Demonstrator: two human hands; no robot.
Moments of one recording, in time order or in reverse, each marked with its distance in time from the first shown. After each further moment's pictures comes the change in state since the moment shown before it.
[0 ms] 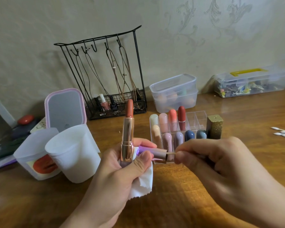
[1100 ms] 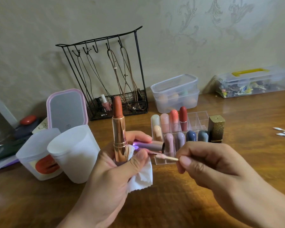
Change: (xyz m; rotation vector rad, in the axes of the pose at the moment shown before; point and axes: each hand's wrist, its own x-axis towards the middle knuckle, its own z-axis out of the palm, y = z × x) left_hand 0.001 0.006 -0.002 -0.132 -0.017 0.129; right_hand 0.002 0.007 0.008 0.506 -0.148 0.187
